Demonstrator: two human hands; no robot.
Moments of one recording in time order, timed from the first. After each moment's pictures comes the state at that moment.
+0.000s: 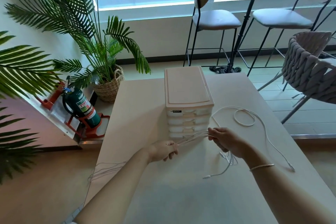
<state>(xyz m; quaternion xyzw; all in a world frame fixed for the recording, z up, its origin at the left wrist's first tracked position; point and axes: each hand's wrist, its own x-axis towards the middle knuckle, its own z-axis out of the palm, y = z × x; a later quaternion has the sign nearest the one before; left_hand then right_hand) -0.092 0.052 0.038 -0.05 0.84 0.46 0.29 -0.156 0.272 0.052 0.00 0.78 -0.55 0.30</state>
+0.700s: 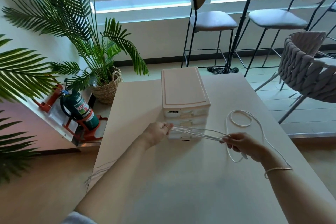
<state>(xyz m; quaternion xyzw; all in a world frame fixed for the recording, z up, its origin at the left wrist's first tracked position) -0.114 0.048 0.077 -0.11 0.90 0.40 0.13 -0.160 0.337 0.038 -0.01 0.82 -0.50 0.27</state>
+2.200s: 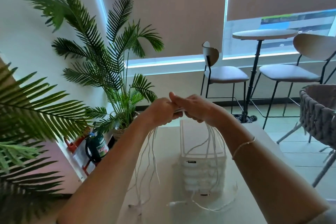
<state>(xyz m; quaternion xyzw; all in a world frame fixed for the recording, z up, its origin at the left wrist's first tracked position) -0.124 0.030 0.306 0.03 0.90 0.44 -0.03 -0.168 0.163 0.309 -0.28 0.83 -0.45 0.16</state>
